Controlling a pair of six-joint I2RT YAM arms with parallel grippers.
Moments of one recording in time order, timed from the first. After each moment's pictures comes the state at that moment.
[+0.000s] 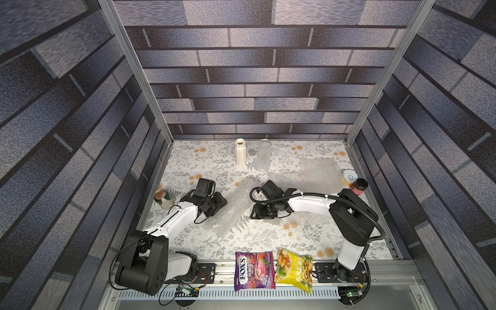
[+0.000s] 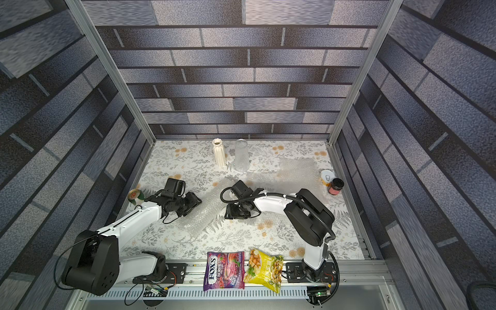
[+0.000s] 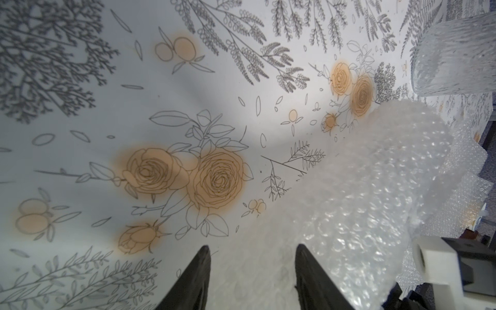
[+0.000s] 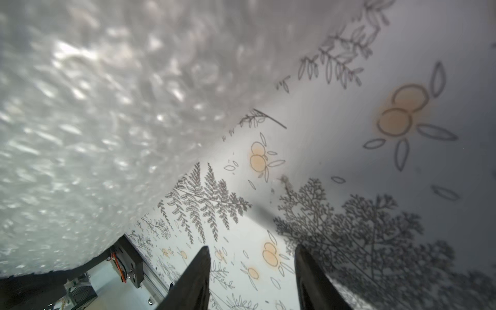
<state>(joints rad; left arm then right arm) -0.24 1.26 0.63 -0.40 0.27 -0.83 0.88 1.82 1.08 -0.34 -0.38 0.67</state>
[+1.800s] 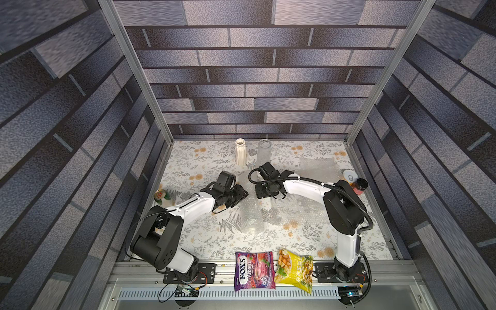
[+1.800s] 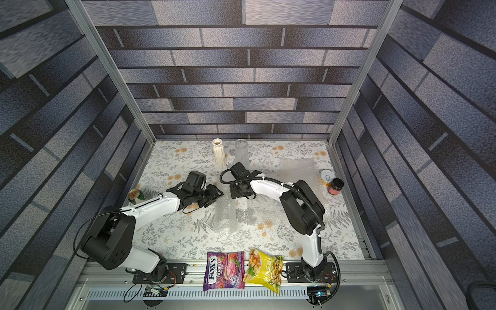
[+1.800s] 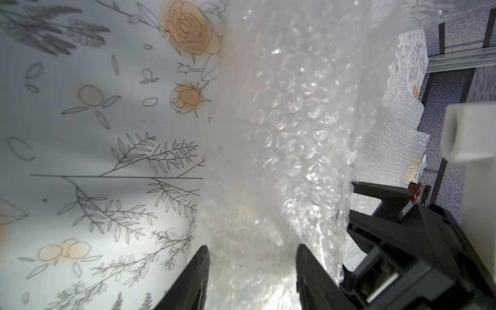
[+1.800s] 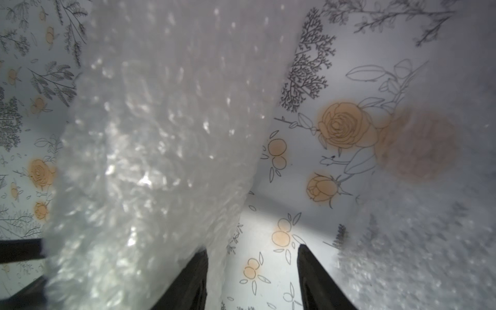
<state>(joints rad) -0.48 1.50 0.80 -0.19 0.34 -0.96 0.75 1.95 1.37 -0.53 -0.08 0.45</state>
